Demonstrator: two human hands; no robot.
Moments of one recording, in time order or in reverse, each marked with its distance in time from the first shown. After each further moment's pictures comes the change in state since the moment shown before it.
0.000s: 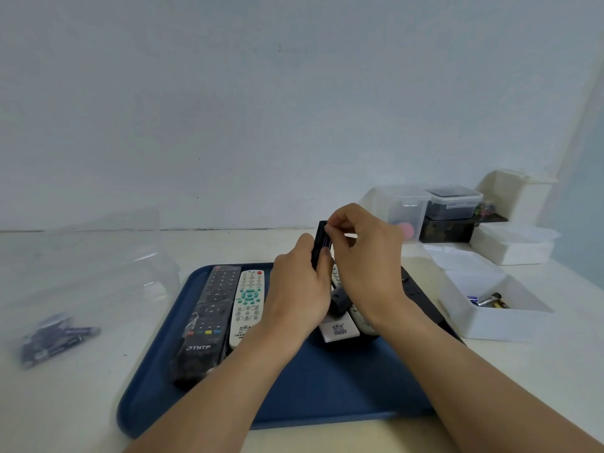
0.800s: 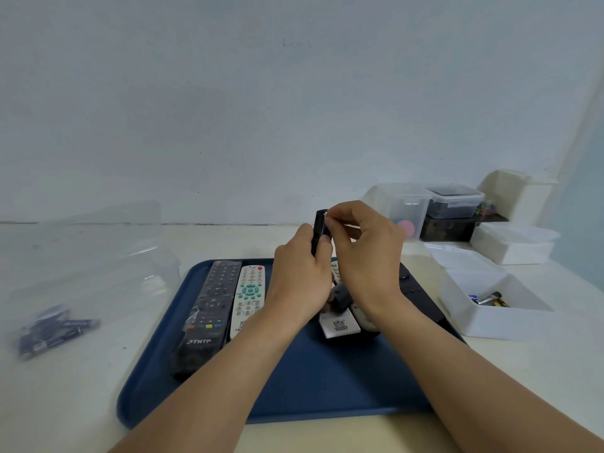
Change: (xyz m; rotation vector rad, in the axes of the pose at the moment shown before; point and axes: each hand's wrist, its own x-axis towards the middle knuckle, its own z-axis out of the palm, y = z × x) left_hand 0.006 0.007 -0.002 -0.085 -0.024 -0.070; right_hand 0.001 0.005 0.008 0.101 0.058 0.014
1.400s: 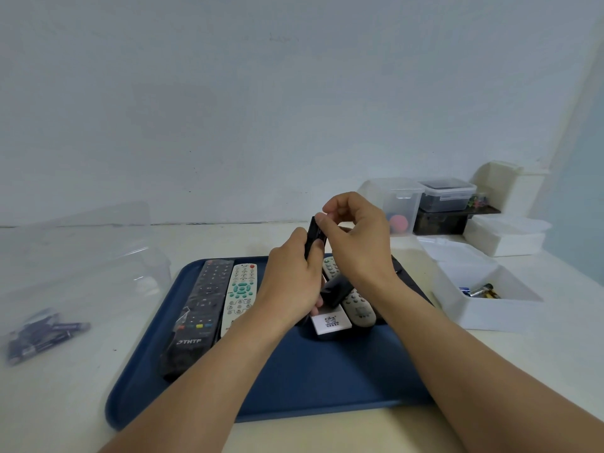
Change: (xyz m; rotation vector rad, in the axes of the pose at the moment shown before) left_hand -0.003 -0.002 -0.001 -0.021 -0.176 -0.083; right_hand 0.012 0.009 -0.004 0.118 -0.083 0.135
